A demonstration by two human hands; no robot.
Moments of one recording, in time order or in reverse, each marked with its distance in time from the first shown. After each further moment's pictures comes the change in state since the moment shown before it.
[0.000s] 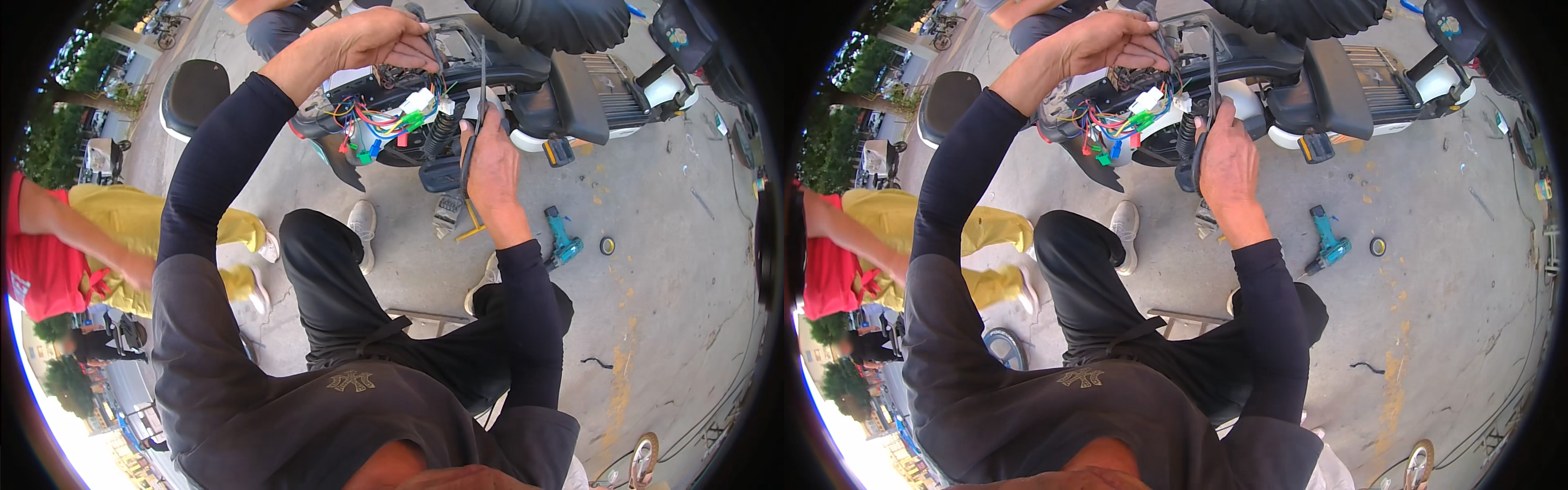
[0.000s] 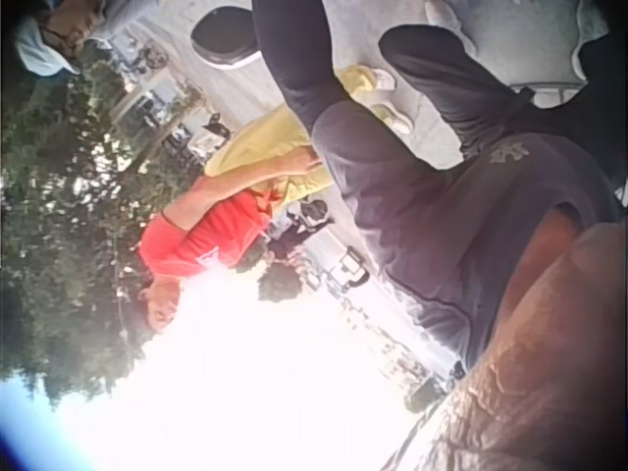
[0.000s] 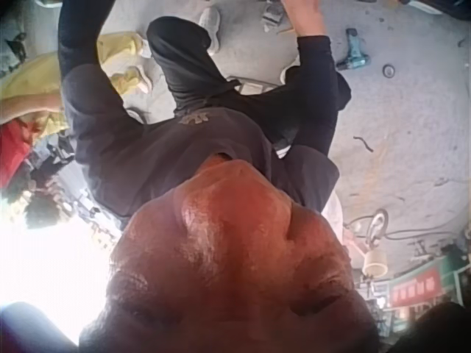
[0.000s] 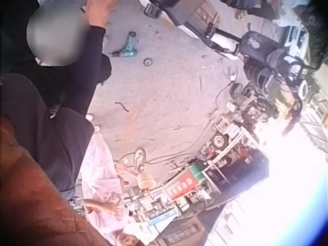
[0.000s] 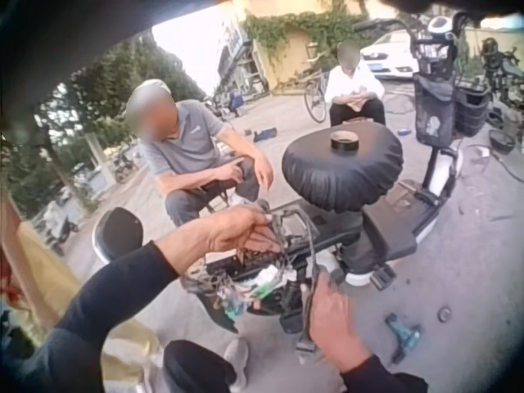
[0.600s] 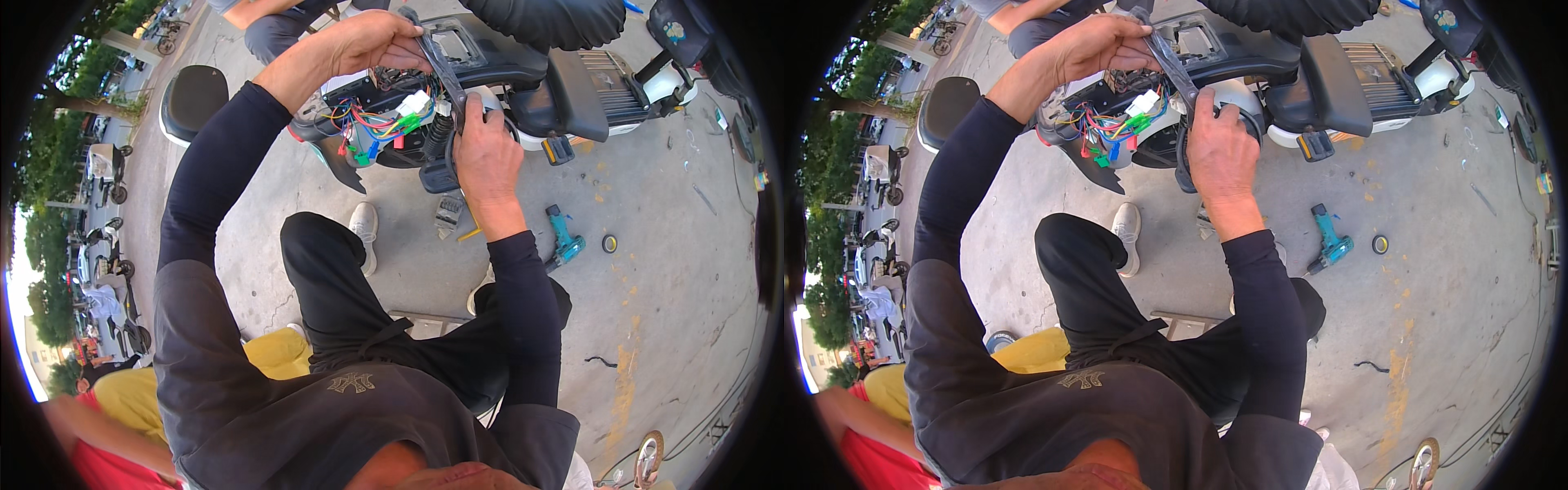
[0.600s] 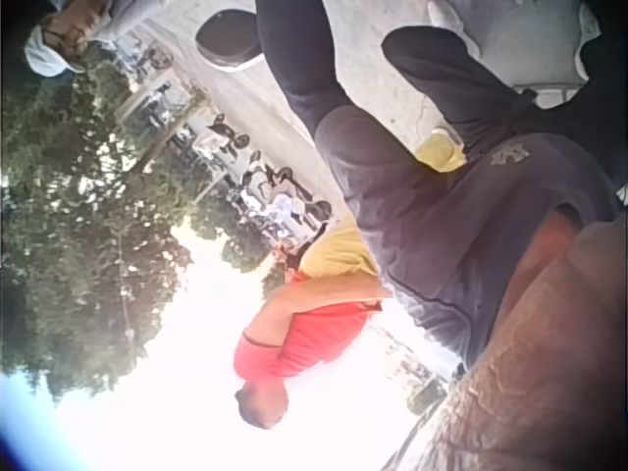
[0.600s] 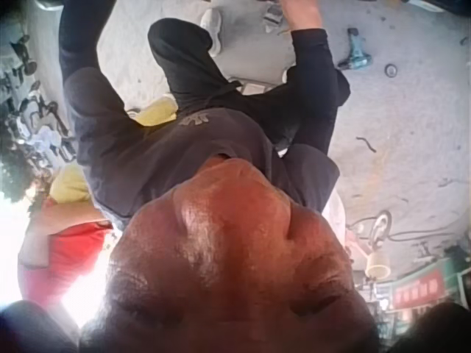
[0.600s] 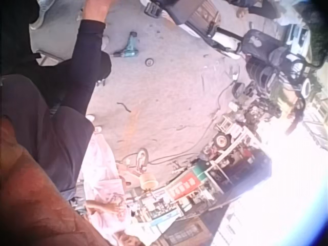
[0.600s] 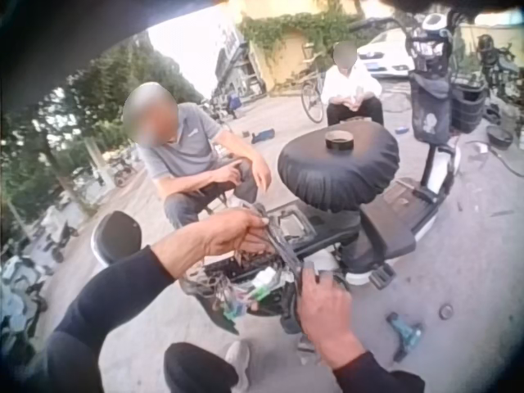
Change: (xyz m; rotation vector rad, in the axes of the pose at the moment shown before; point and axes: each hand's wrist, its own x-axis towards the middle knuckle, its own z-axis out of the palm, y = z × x) left_hand -0.009 0.002 0.007 0.000 0.090 0.011; right_hand 0.008 -0.015 -0.003 -0.355 0.021 -0.058
